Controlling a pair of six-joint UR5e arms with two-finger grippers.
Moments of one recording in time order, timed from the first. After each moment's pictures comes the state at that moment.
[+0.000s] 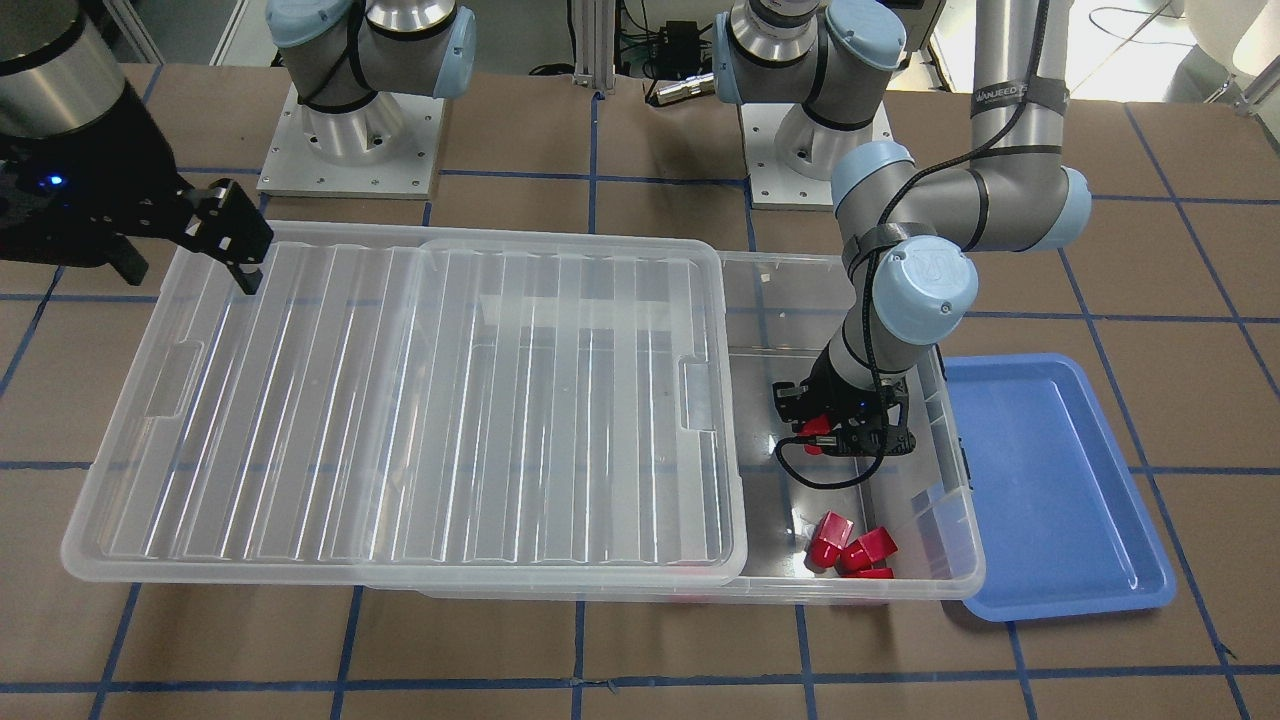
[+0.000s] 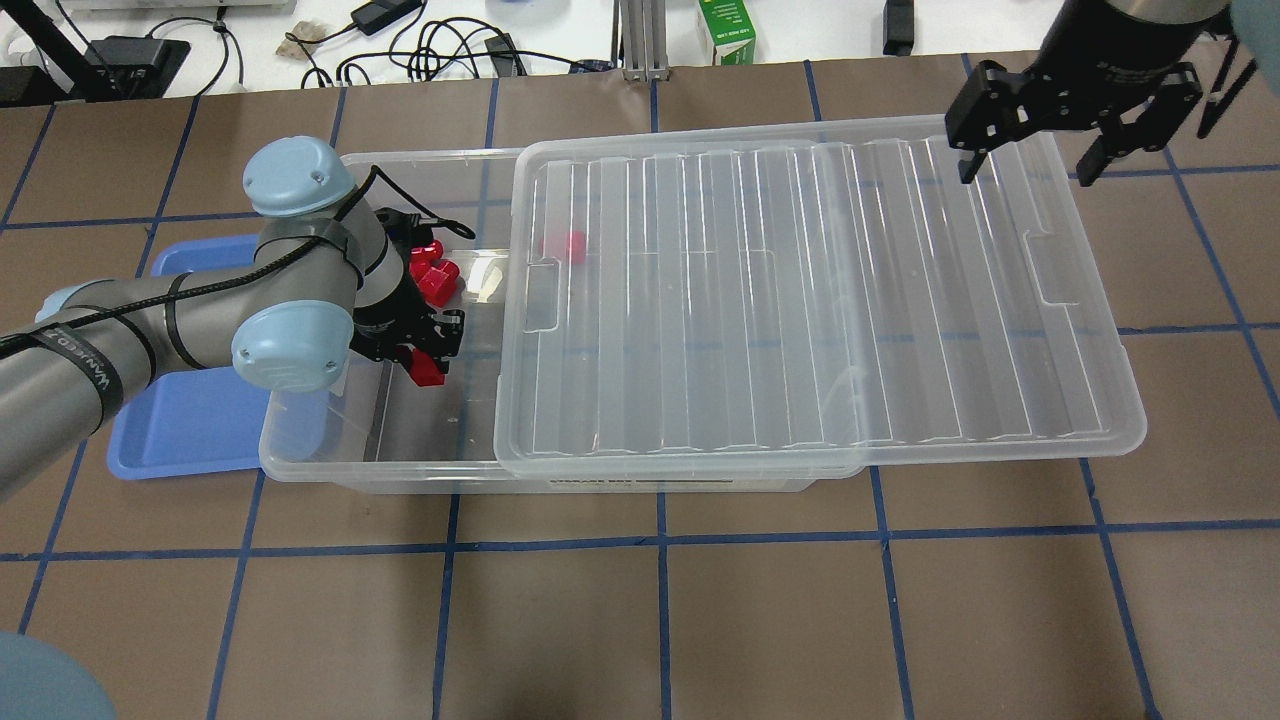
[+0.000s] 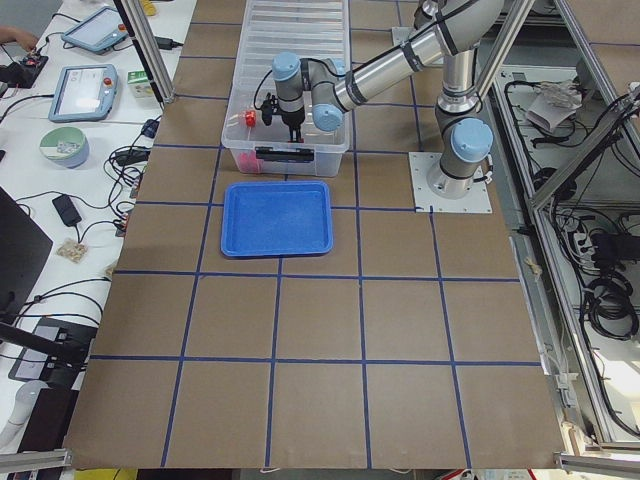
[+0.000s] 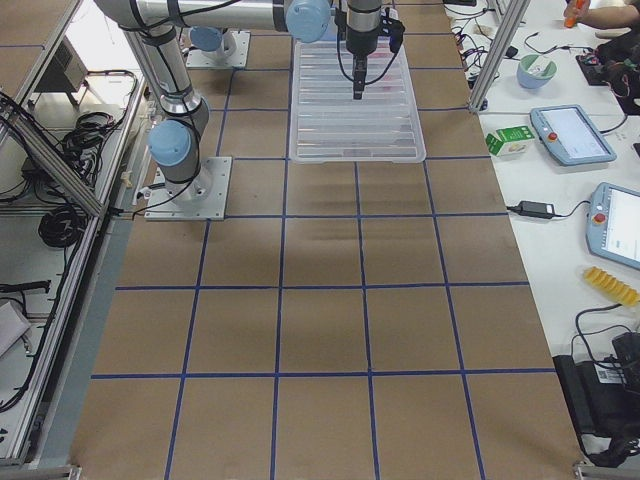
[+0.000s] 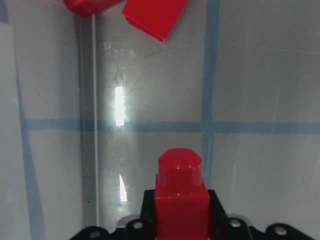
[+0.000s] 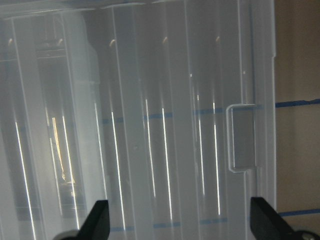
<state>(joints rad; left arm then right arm) -1.51 -1.87 -1.96 -0.96 1.56 0.03 1.40 -1.53 1.50 -1.57 -1.57 -0.10</state>
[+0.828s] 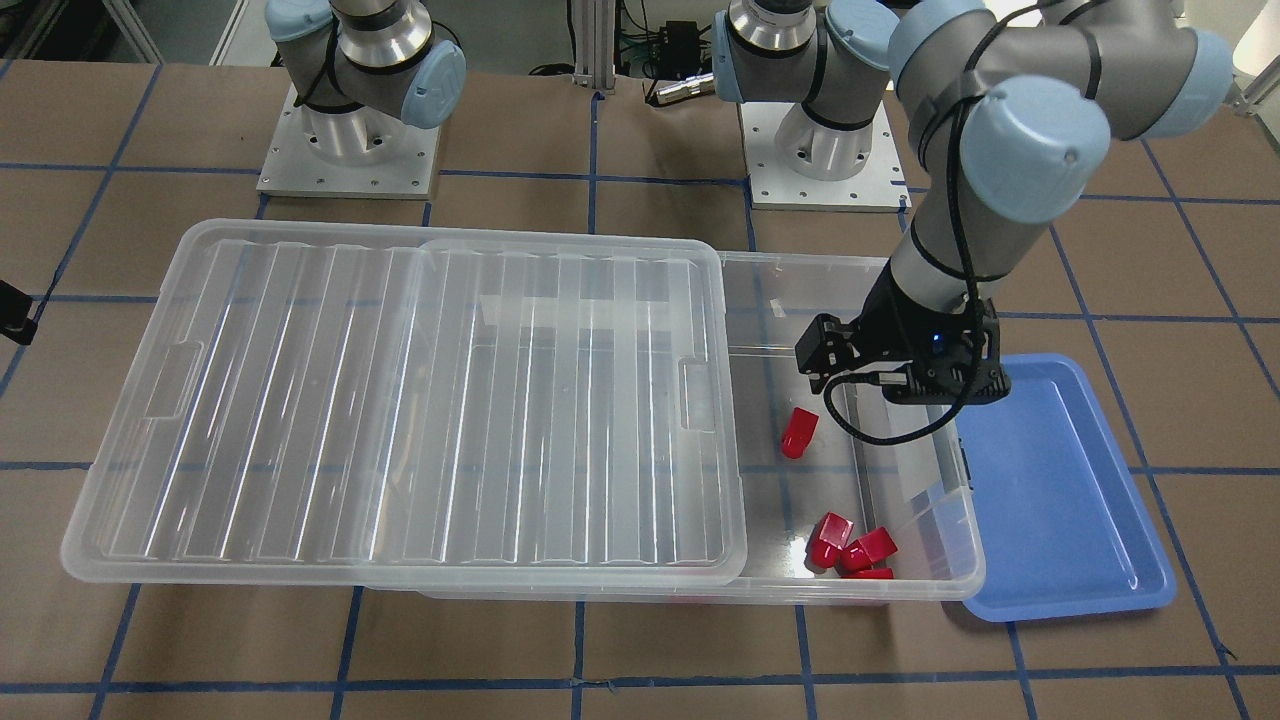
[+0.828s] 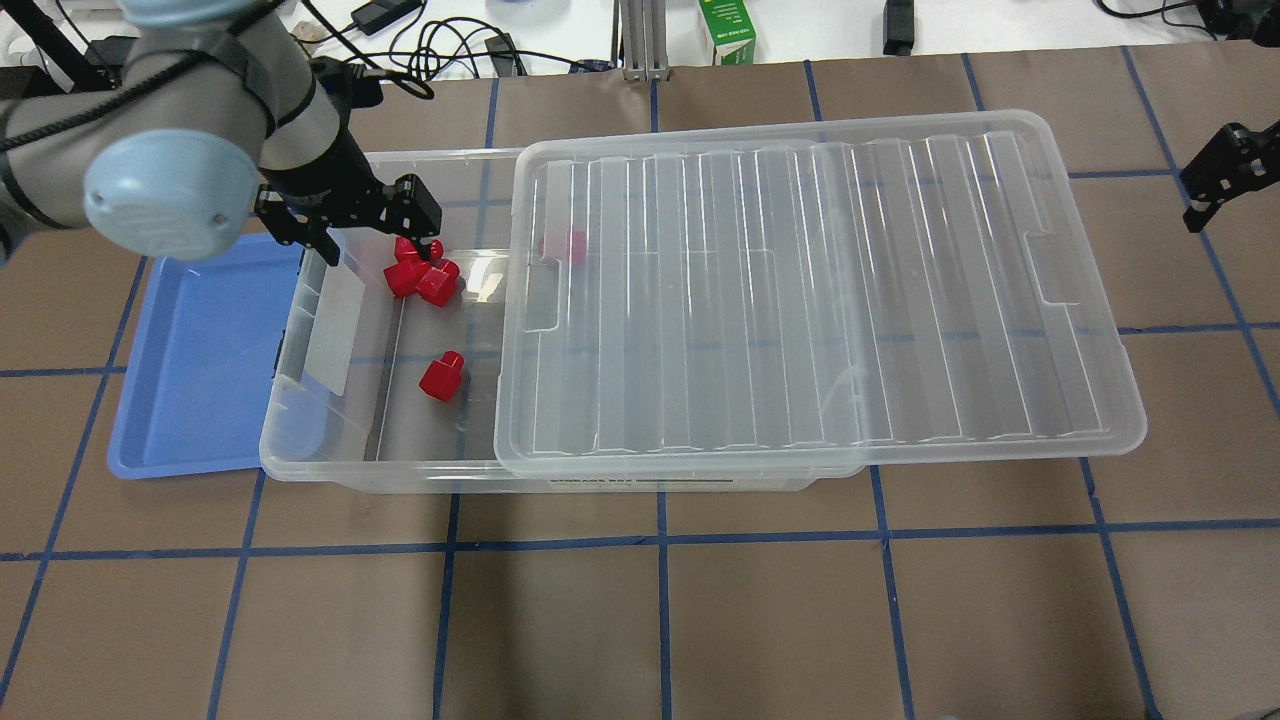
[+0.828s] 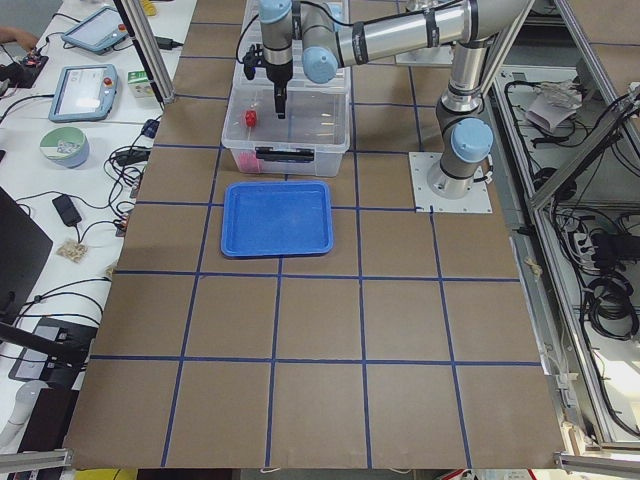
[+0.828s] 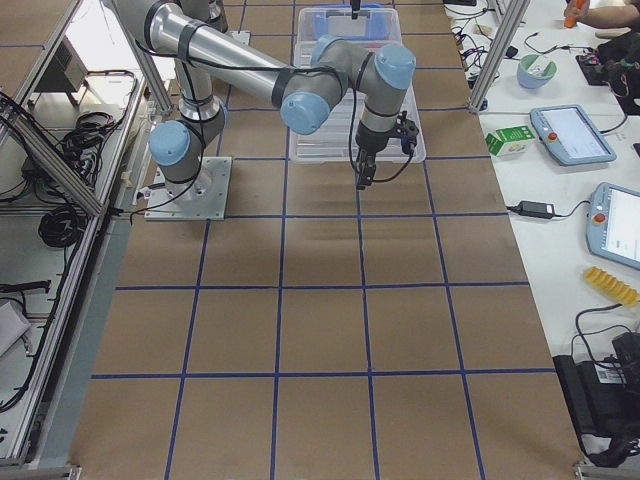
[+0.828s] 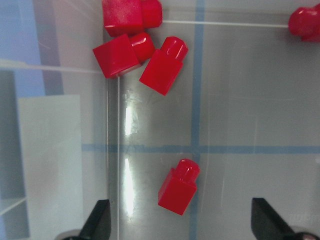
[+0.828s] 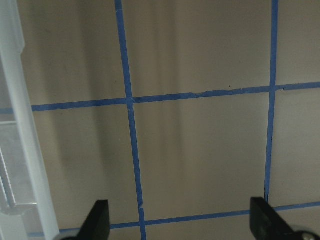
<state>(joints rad) -1.54 -1.72 -1.62 -1.36 1.57 0.02 1.08 -1.38 1.54 -1.64 -1.67 -0.42</state>
